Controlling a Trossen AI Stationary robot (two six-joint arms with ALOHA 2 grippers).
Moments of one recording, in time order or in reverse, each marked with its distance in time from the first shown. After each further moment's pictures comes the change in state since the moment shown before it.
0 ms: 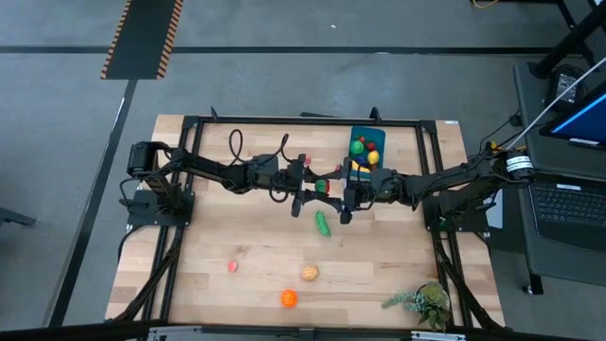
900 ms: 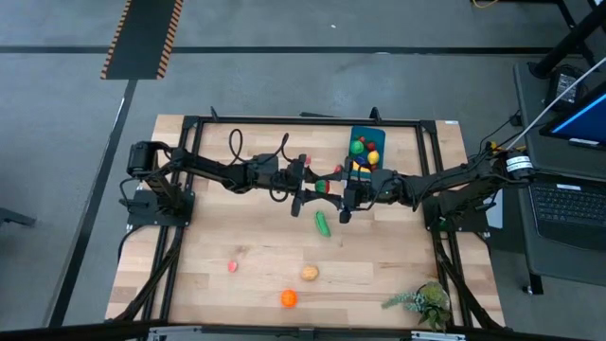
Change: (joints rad) left arm 0.002 0.000 0.003 -0.005 0.020 -0.018; right arm 0.002 0.002 -0.003 0.016 0.043 -0.008
